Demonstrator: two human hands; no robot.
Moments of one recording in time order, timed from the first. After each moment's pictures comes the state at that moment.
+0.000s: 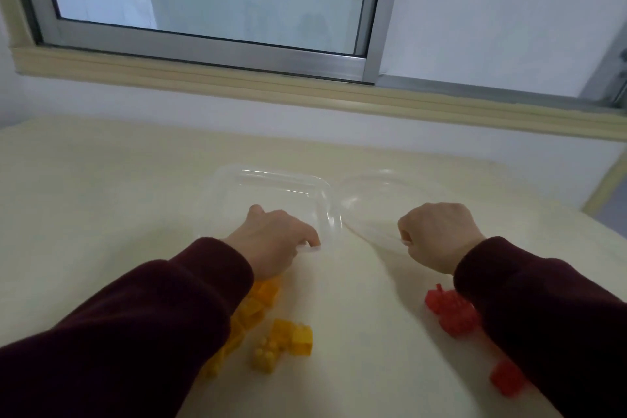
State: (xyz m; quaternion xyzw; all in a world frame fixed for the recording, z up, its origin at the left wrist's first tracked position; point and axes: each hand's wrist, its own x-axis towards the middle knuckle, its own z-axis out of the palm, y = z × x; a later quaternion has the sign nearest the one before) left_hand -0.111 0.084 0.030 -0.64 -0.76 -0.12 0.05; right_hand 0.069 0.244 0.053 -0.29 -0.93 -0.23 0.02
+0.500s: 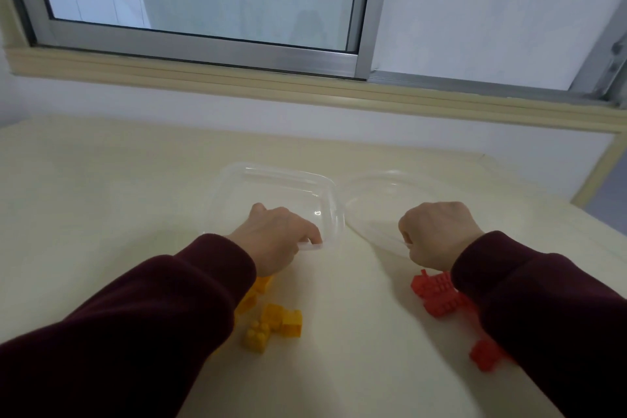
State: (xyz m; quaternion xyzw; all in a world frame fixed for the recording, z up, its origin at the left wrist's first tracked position) left_hand -0.095 0.084 0.031 -0.64 -0.76 -0.11 0.03; right_hand 0.087 0.233 0.057 -0.31 -0.93 -0.22 -0.02
